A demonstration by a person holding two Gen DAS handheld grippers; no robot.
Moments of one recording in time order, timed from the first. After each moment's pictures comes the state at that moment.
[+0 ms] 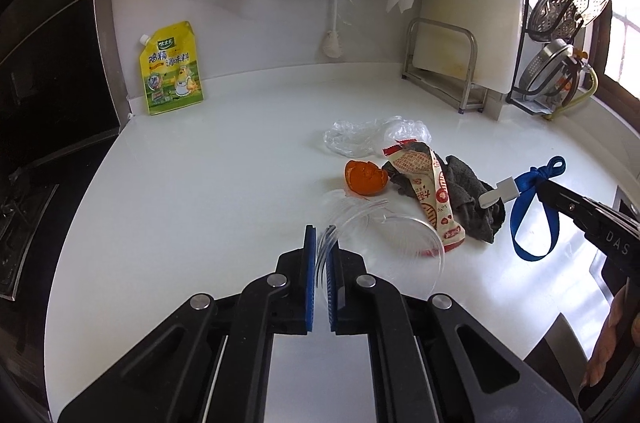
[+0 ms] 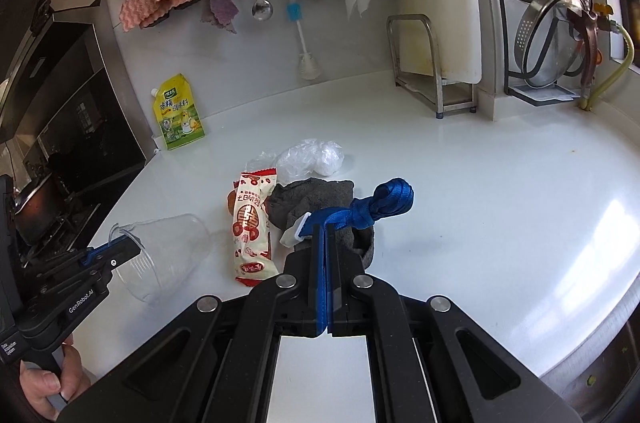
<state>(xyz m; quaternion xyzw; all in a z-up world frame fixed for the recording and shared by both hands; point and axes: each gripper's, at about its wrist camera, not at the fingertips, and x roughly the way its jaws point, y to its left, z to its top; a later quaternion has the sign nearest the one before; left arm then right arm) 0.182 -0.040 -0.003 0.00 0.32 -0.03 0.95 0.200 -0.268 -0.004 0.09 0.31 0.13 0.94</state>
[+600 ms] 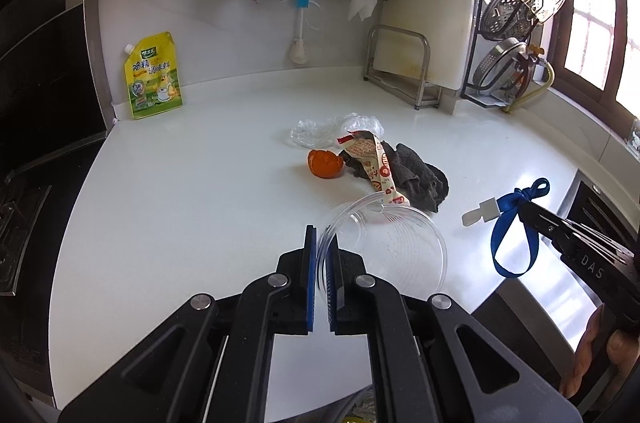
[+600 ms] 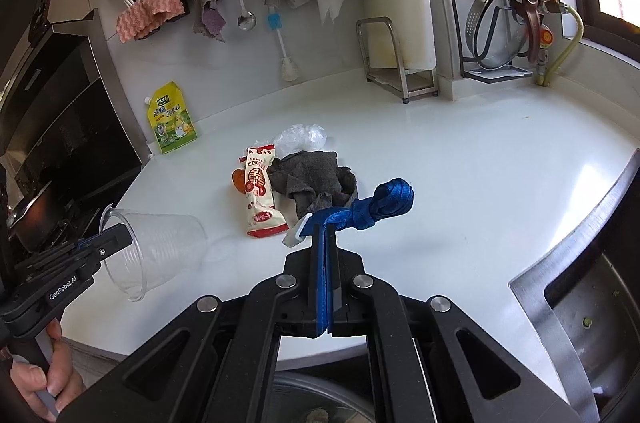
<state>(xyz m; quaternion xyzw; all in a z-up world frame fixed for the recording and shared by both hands) 0.127 -0.043 0.013 0.00 0.31 -0.09 0.95 0.121 -0.272 -0.002 0.11 0.30 0.08 0.94</state>
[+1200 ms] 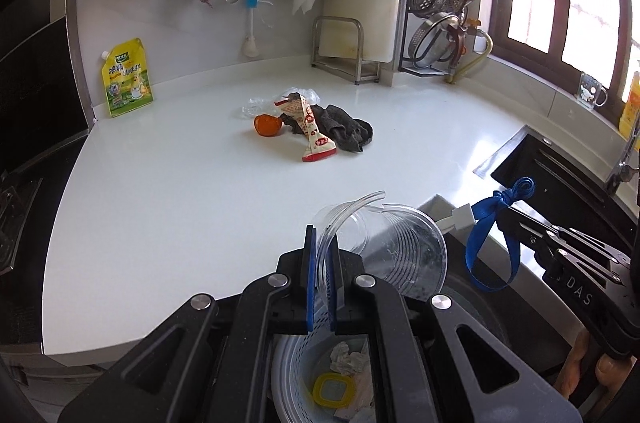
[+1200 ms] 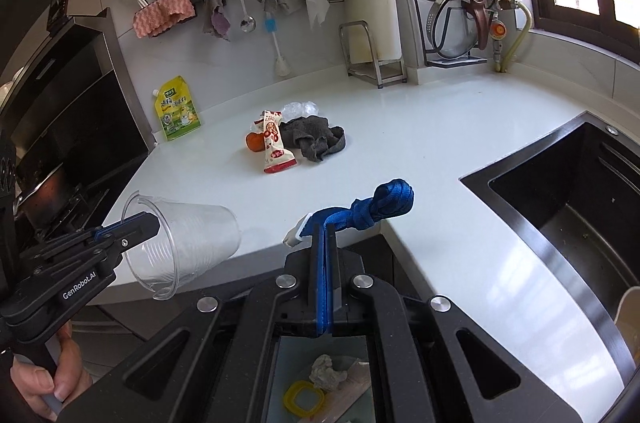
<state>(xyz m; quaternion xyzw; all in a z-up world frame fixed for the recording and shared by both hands) 0.031 -0.064 0.002 0.03 0.31 -0.16 0.94 -0.009 -0.255 -0.010 0.11 0.29 0.05 0.95</state>
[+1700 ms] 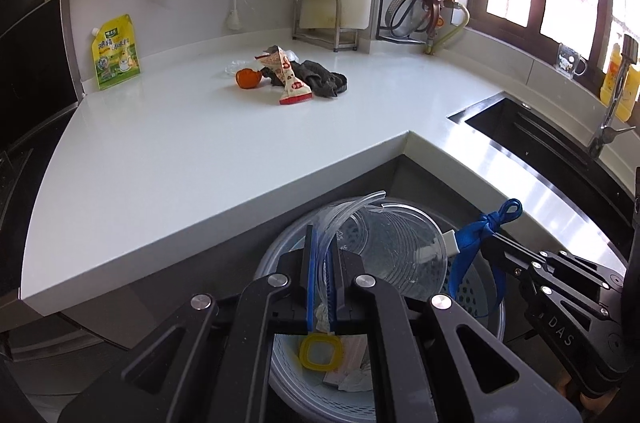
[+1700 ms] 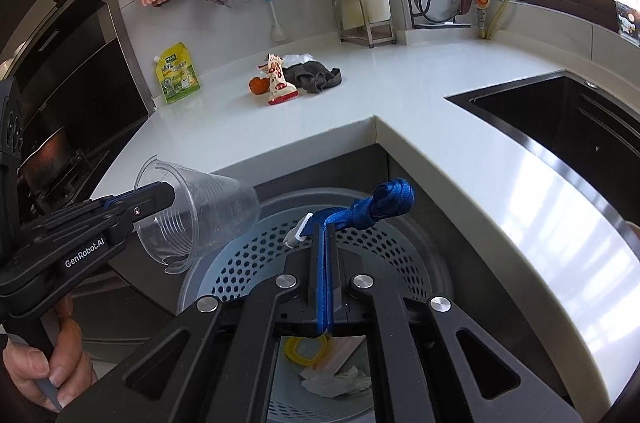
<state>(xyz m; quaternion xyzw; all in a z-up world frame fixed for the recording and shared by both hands) -0.015 -0.061 -0.040 0.04 0.34 -0.18 0.92 -0.070 -0.232 -0.060 0.11 0.34 0.03 0.93</state>
